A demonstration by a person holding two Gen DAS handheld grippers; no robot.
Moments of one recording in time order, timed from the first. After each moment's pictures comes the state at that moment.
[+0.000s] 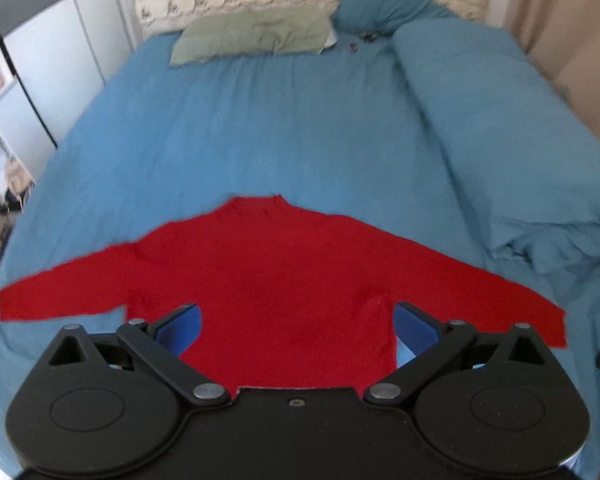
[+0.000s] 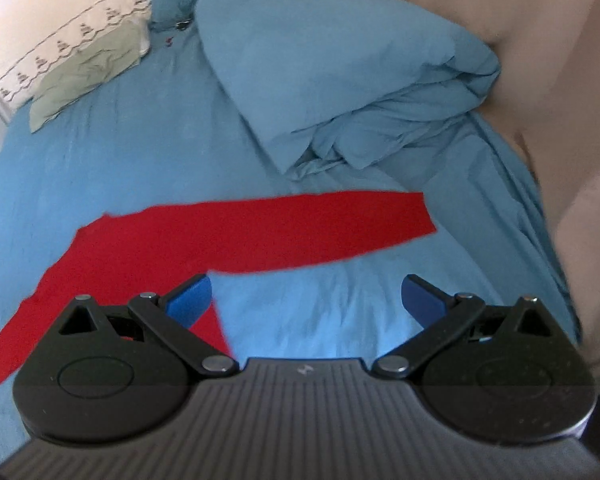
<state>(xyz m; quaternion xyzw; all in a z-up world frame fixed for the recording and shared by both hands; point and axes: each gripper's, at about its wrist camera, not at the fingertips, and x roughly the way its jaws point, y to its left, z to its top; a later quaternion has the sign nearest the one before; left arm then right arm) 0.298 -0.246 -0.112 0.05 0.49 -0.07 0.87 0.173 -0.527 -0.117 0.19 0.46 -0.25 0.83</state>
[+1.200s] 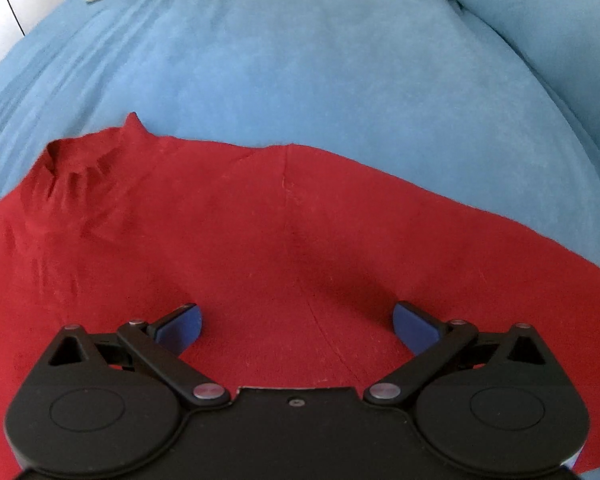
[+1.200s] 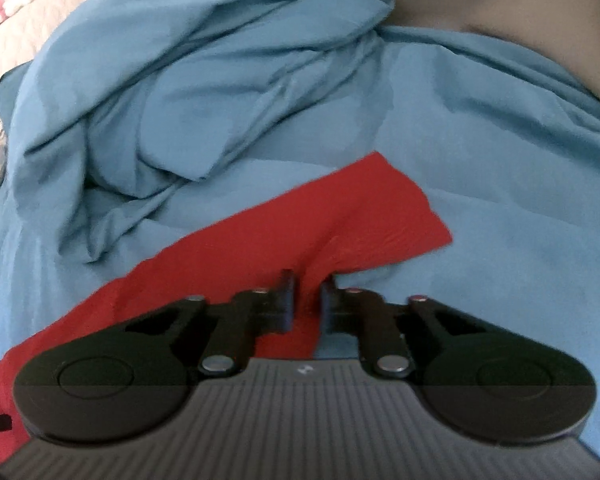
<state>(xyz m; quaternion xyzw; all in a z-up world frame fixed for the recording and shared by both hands) 0.478 -0.352 -0.417 0.08 0.53 -0.10 0.84 0.235 -0.665 -0.421 0.30 0.30 -0.42 0.80</state>
